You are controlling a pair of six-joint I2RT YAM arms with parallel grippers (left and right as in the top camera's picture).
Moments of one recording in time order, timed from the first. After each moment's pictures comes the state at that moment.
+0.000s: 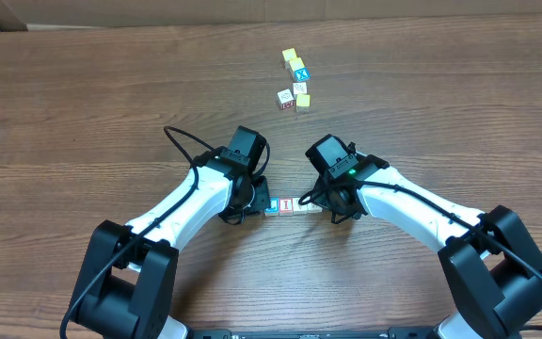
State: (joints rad) left arm -0.42 1.70 0.99 -0.71 0.10 -0.60; right arm 0.62 1.77 1.05 -0.63 0.04 1.01
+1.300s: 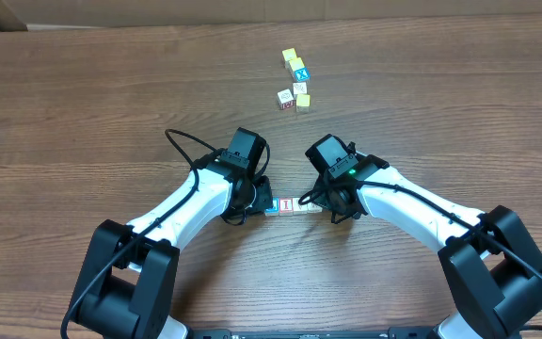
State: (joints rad) left arm -0.42 1.70 0.97 -0.65 0.14 -0.60; right arm 0.62 1.77 1.05 -0.63 0.04 1.02
